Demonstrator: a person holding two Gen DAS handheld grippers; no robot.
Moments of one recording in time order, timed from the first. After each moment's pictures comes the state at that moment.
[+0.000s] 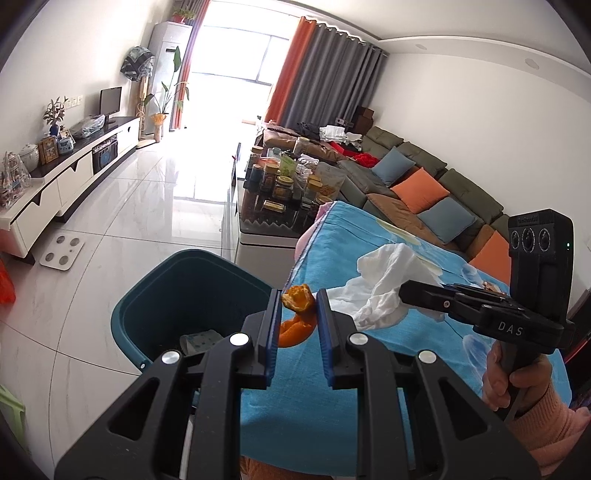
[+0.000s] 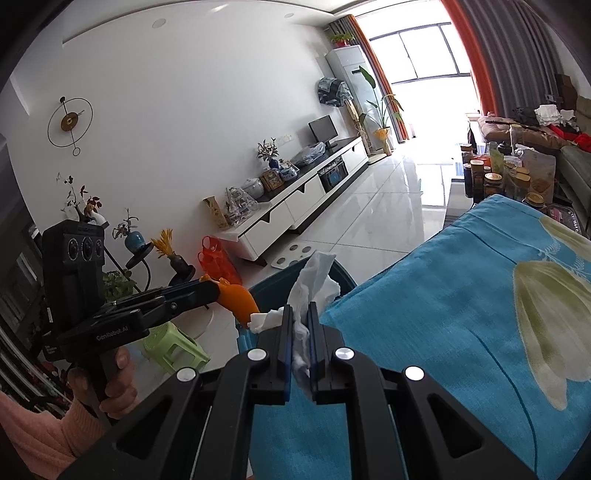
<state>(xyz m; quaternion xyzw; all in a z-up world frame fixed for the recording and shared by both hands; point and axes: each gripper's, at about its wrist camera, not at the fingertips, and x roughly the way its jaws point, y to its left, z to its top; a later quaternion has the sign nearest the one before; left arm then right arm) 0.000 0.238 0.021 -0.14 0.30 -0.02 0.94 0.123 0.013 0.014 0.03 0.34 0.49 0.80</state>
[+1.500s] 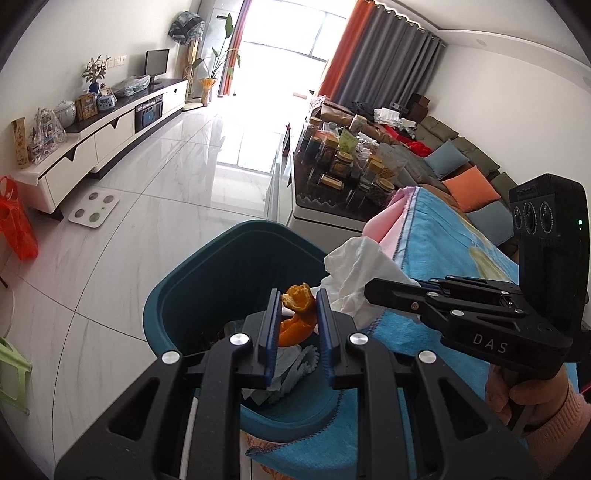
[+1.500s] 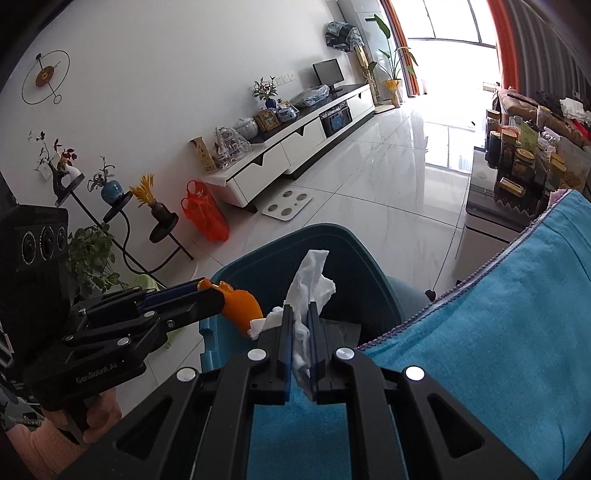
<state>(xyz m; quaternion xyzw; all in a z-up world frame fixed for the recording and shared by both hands) 0.045 0.300 -0.032 -0.18 0.36 0.06 0.91 0.174 0.151 -0.039 -0.05 0.43 0.48 0.76</state>
